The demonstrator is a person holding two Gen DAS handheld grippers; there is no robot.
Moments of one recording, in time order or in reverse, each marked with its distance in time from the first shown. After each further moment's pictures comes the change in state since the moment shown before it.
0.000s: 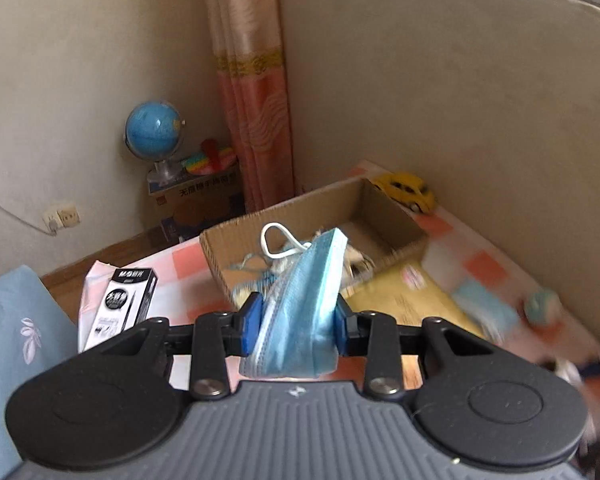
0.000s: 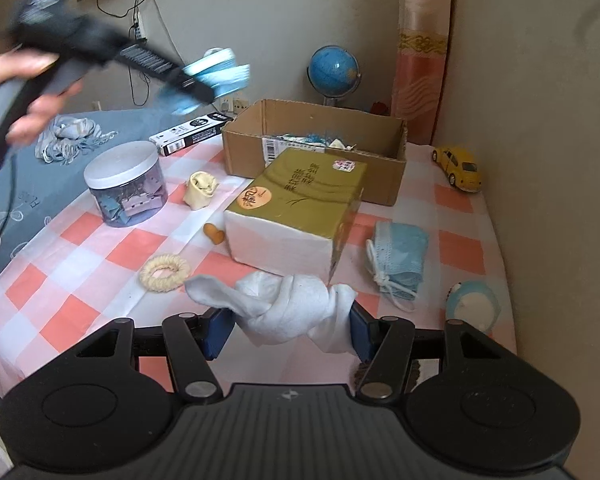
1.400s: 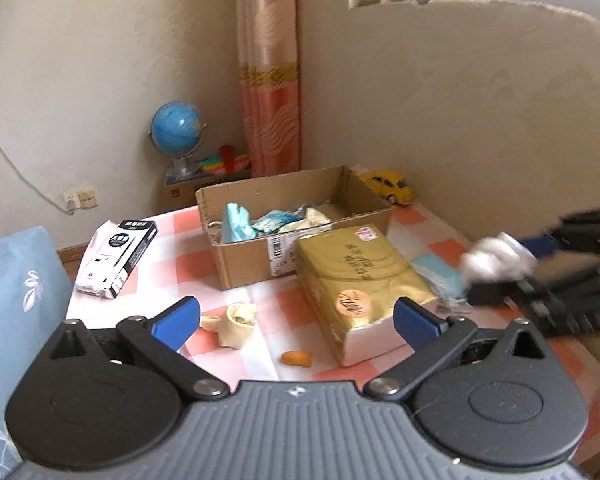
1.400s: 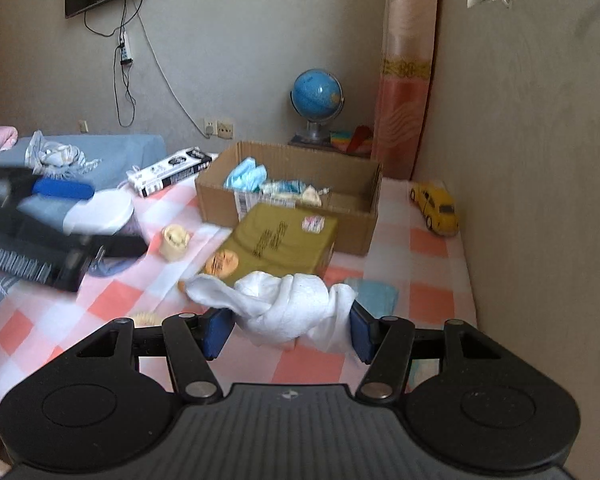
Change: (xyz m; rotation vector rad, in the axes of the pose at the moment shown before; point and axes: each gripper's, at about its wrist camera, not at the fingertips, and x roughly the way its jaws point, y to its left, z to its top) left arm -0.064 -0.052 -0.091 -0.094 -0.114 0.037; right arm -0.002 -0.019 0.053 0.010 -0.057 -0.032
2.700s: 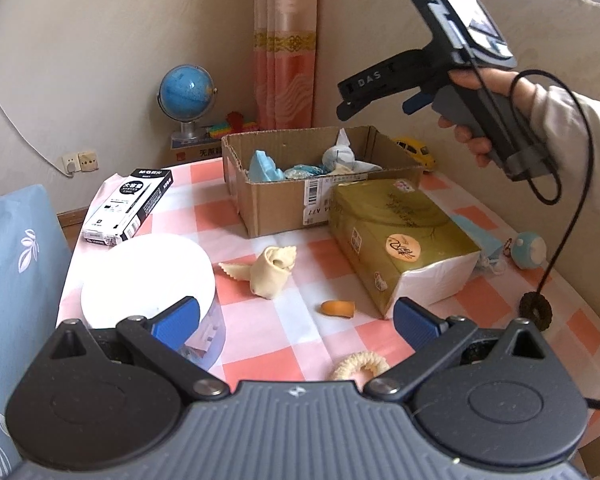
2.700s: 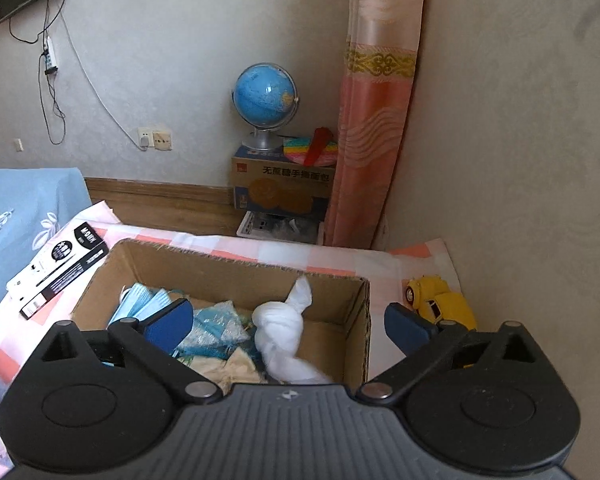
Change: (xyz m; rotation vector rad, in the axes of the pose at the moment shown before) left arm 0.019 0.042 -0.035 -0.051 0.076 -0.012; right arm 0.182 -0.042 0.147 0.068 0.058 -0.135
